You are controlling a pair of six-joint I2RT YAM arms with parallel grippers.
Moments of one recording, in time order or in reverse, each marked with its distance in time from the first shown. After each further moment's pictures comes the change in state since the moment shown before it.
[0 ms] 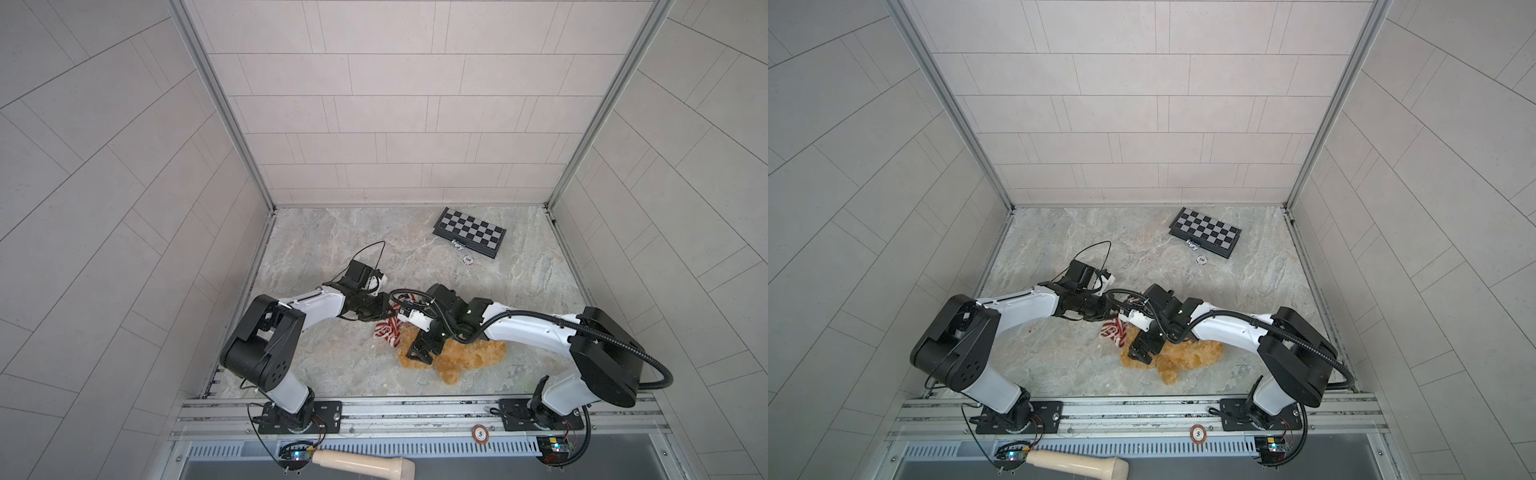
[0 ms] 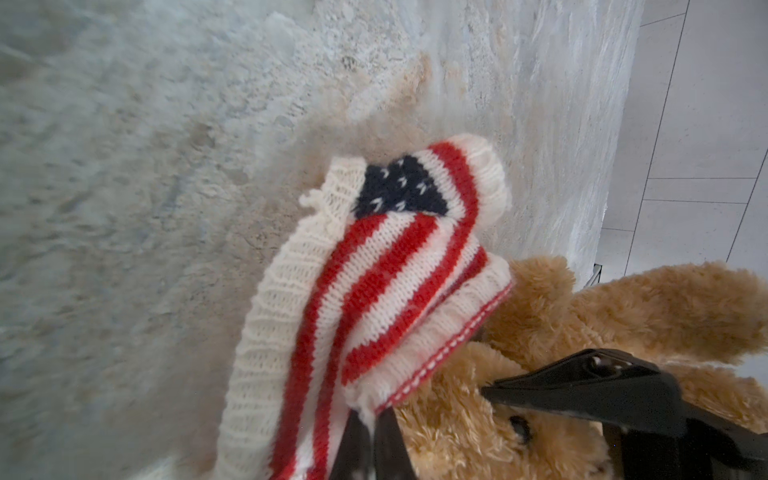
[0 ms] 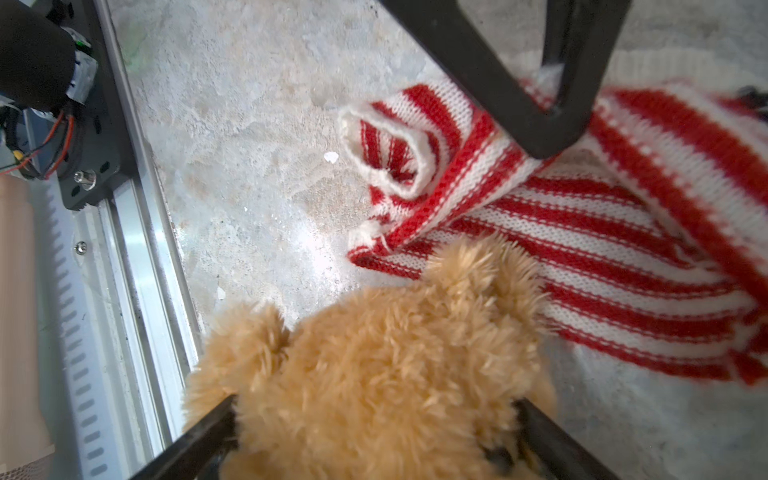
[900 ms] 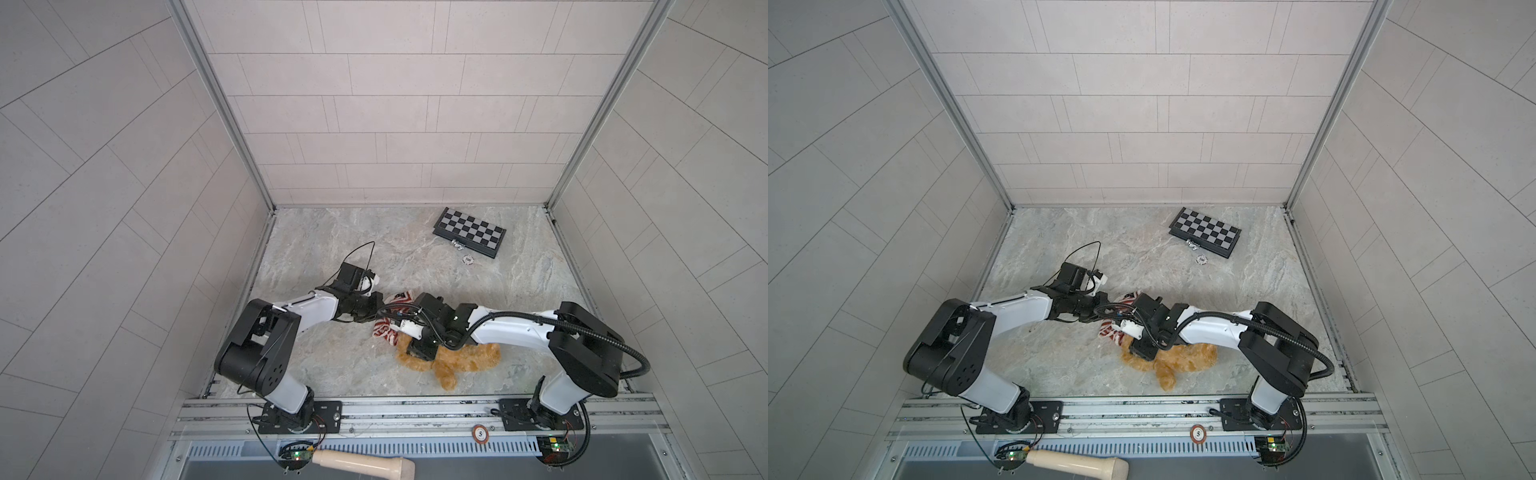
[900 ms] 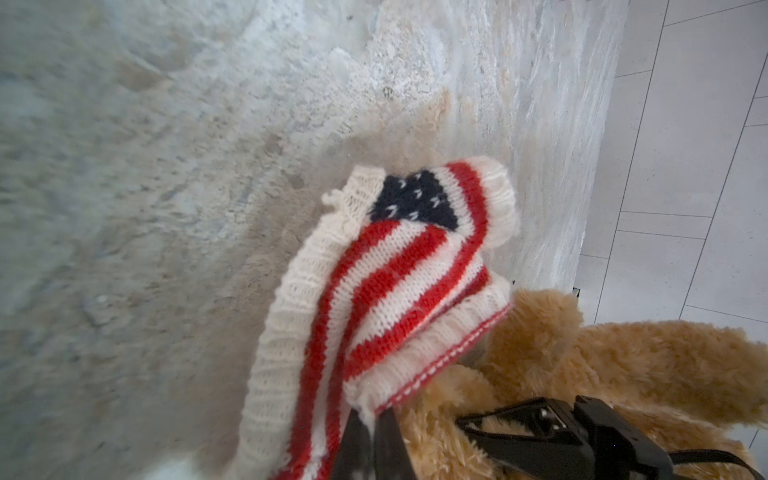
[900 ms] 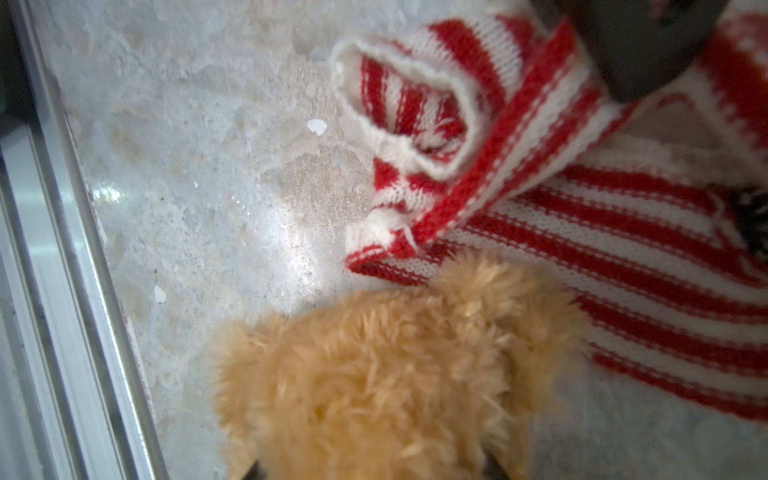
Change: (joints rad) left arm 0.055 -0.034 -0.067 0.073 0.024 -0.052; right arm 0.079 0.097 0.027 0.021 0.111 -0.062
